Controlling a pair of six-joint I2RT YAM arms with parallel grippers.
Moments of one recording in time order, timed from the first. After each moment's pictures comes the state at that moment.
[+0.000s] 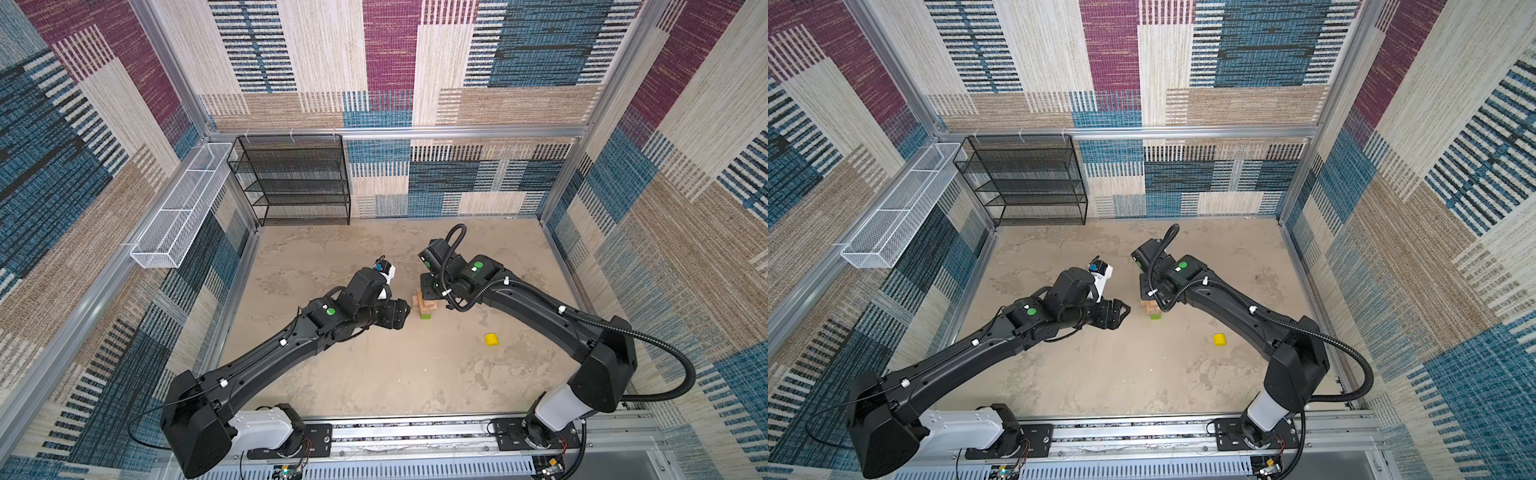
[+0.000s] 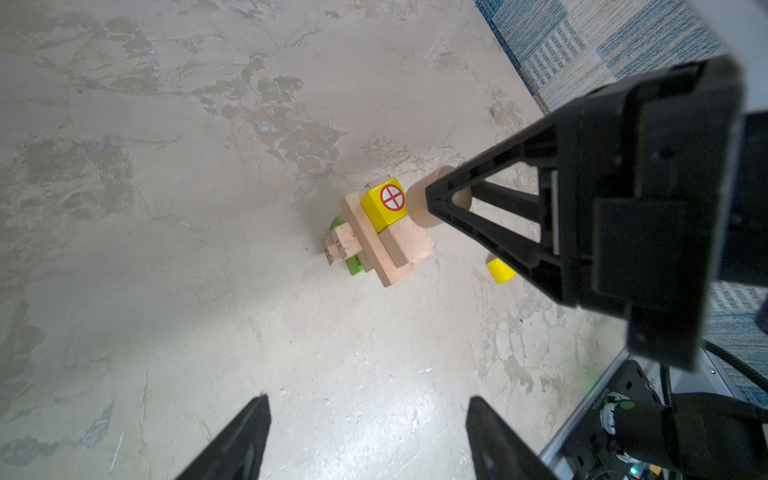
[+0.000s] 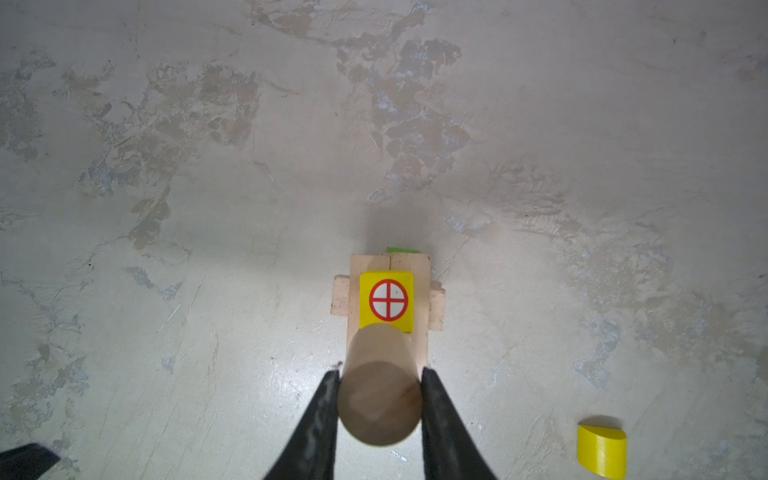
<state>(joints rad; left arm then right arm) -0.79 1.27 1.06 -0.53 0.03 -0.45 0.74 1.60 1.45 -0.89 0.22 0.57</state>
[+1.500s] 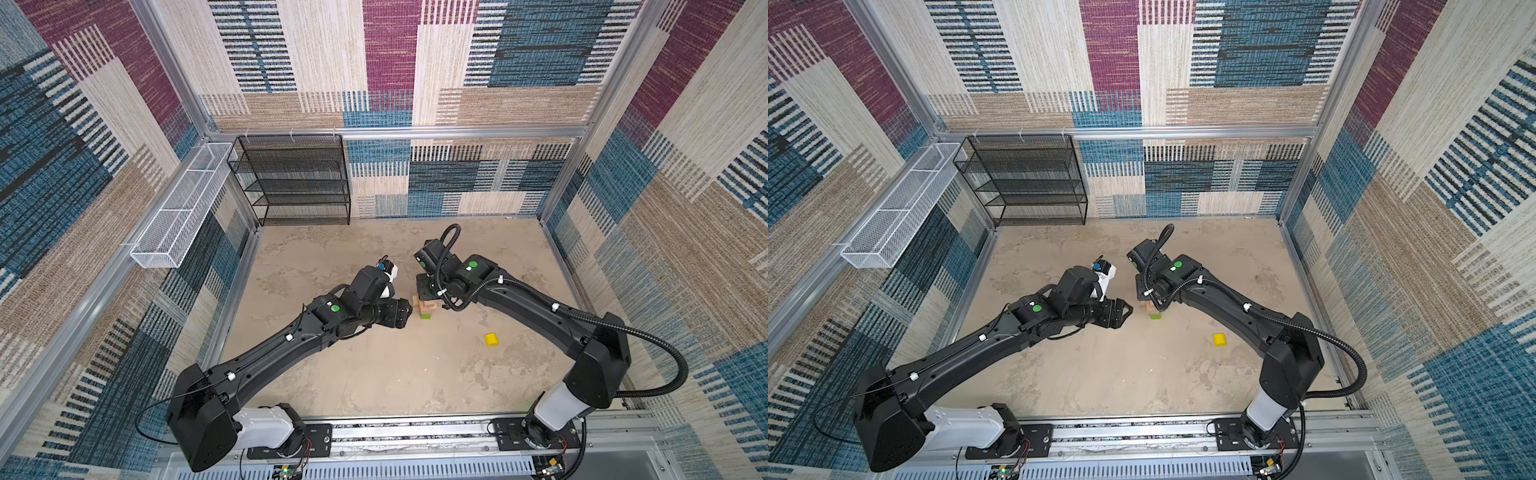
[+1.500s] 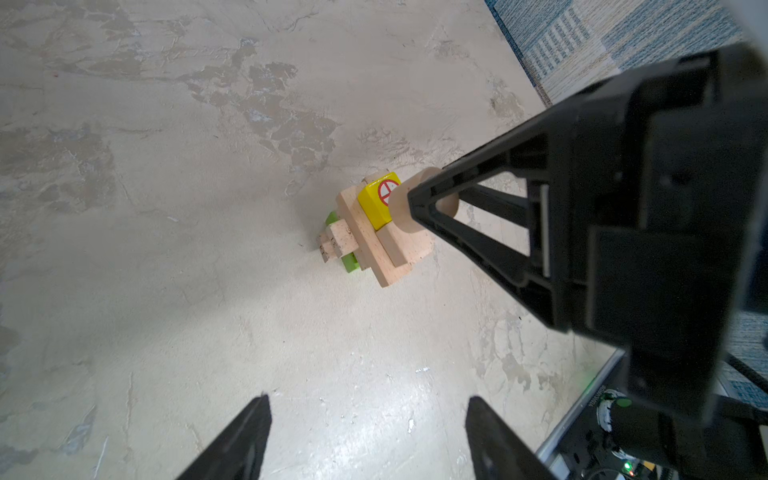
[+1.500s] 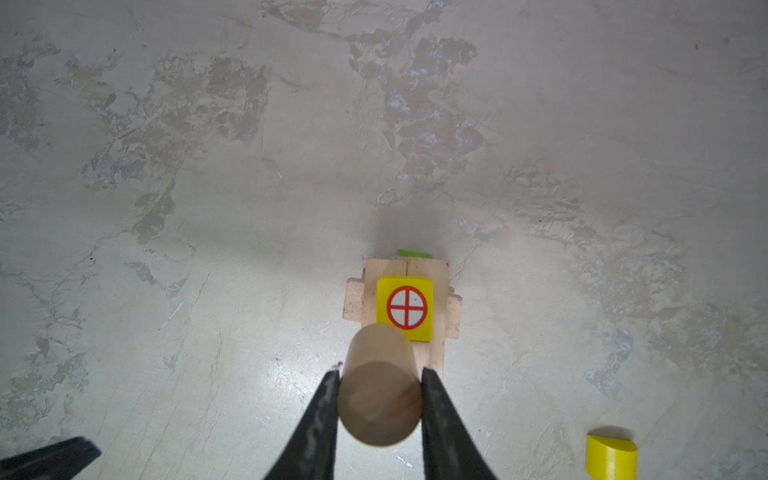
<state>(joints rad) -0.78 1.31 1.07 -0.53 0.06 -0.45 0.76 1.63 1.47 -0.89 0.22 0.56</state>
